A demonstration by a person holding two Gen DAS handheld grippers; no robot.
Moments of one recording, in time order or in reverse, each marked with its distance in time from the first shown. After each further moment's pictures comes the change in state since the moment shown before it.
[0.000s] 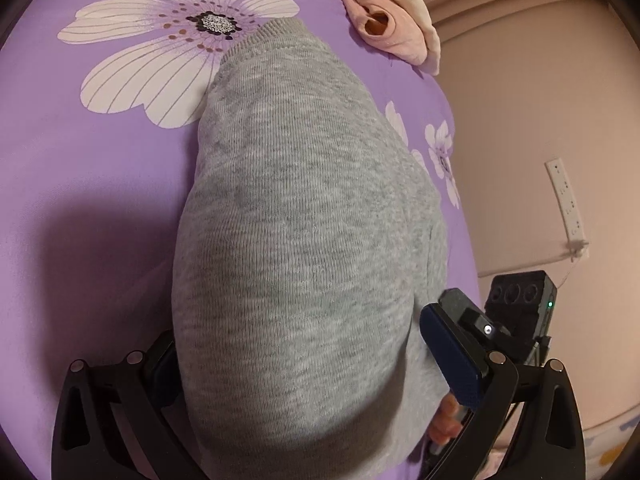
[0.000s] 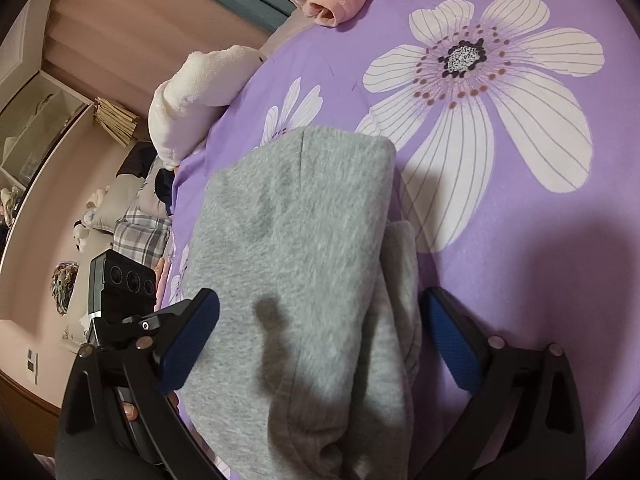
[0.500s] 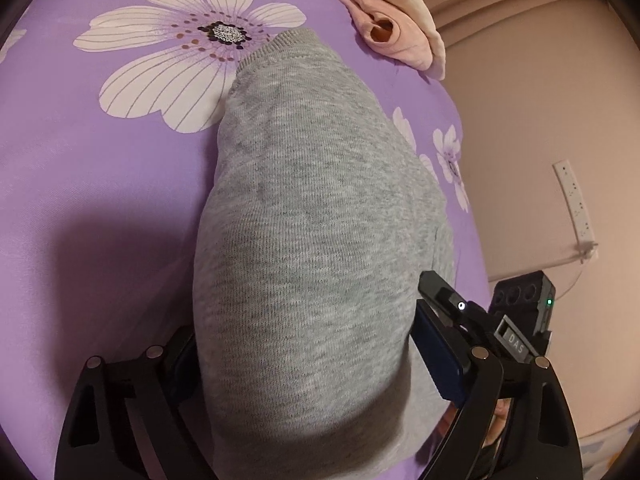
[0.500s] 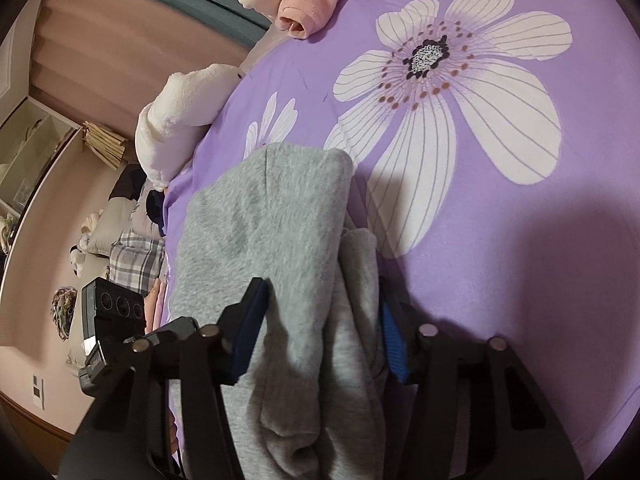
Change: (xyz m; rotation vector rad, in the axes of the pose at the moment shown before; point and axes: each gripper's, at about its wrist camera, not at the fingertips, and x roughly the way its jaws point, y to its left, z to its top) left arm -0.013 0.003 -0.012 0.010 -0.031 0.050; right arm -0.007 -0.015 -0.001 0.073 -0.032 -0.017
